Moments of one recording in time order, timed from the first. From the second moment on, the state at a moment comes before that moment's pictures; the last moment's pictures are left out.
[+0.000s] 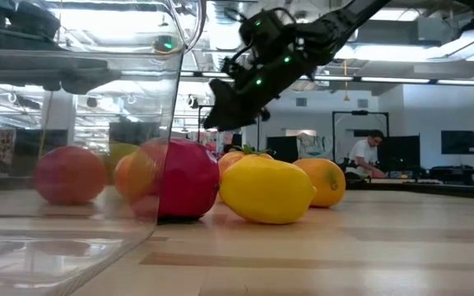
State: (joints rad) left arm 0.06 0.00 0.01 0.05 -0.12 0.17; right arm -0.23 1.93 1.28 0.10 0.23 0.11
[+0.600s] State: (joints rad) left arm 0.06 0.00 0.01 0.05 -0.12 0.17; right arm -0.28 2.18 1.63 -0.40 0.13 0.18
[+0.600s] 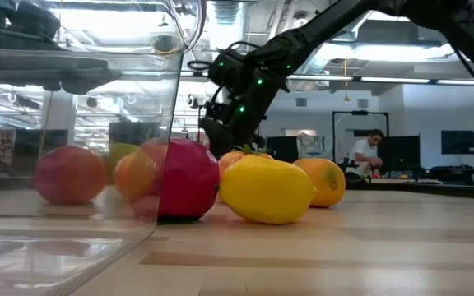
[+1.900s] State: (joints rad) left arm 0.06 0.00 0.01 0.05 -0.12 0.17; right arm -0.30 2.03 1.64 -0.36 0.13 0.17
